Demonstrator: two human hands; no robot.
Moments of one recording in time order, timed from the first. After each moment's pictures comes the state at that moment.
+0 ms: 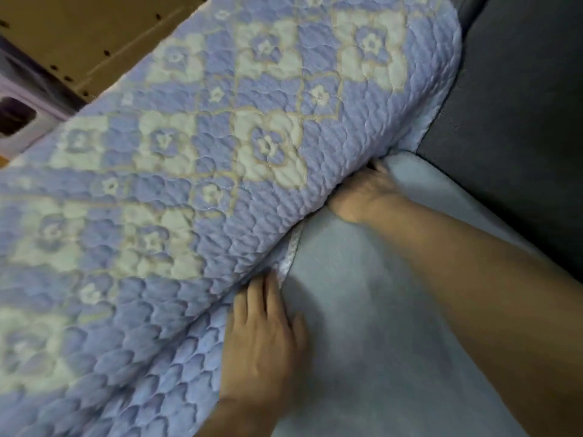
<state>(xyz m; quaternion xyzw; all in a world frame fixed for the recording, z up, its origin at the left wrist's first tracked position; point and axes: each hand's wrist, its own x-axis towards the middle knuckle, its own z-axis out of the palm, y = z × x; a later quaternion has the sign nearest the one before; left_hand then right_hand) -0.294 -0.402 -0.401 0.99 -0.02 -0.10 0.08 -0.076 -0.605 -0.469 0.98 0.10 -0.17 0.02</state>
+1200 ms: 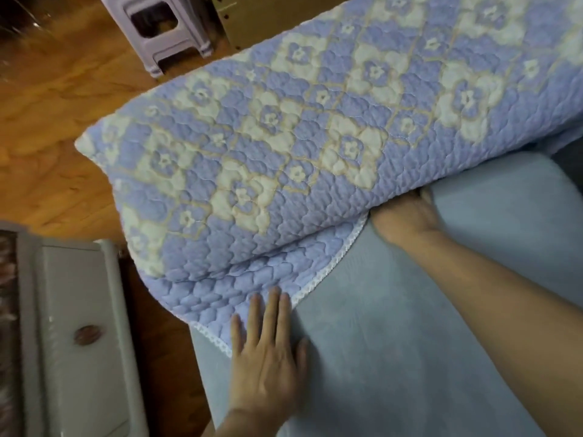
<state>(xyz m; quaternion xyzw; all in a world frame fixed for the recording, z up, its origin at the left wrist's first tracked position) -0.484 -0.278 -0.388 0.98 0.12 -0.17 0.06 -0.201 -0.459 -0.420 0.97 0.16 -0.16 0.00</state>
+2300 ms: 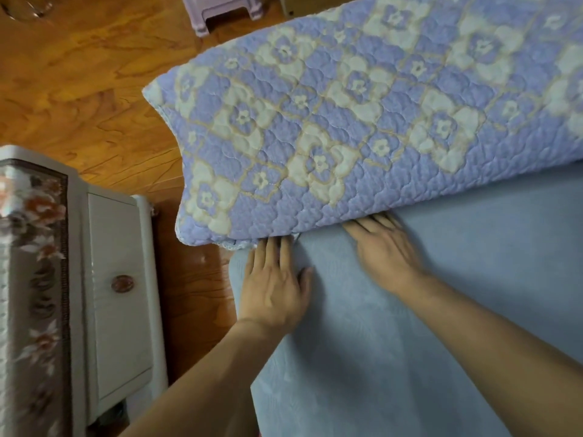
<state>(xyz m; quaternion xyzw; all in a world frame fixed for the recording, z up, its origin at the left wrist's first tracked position) -0.445 -0.199 -0.385 0.97 0.18 -0.13 0.11 -0.307 -0.368 -0.417 0.91 0.37 -0.09 -0.13</state>
